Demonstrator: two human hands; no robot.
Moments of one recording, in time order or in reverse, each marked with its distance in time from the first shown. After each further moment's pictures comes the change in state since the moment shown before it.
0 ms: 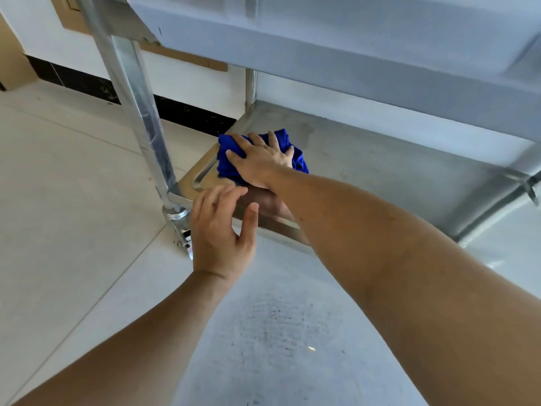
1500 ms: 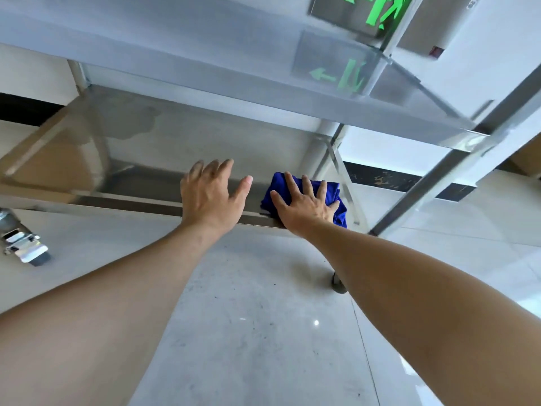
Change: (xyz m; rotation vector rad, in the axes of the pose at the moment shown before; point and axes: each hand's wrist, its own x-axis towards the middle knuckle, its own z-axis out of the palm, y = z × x) left_hand -0.029 0.187 0.094 0.040 -0.451 0.135; right_hand -0.311 0.240 -0.058 -0.093 0.035 0.761
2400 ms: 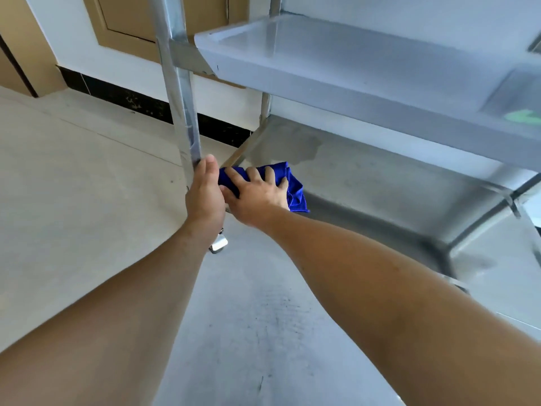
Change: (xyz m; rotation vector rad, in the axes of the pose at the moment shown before) left_hand -0.013 -0.223 -0.143 -0.880 0.433 -0.736; right_hand -0.058 -0.373 0.038 0.065 0.064 -0.787
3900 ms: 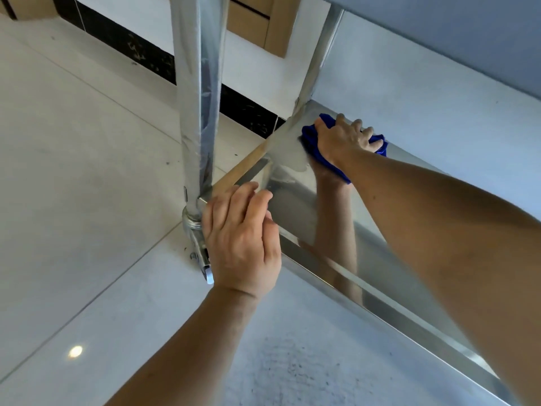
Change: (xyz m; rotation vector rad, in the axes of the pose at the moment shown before) left_hand 0.030 -0.077 0.030 0.734 0.348 0.815; right_hand 0.216 0.110 0.003 -0.078 0.020 0.512
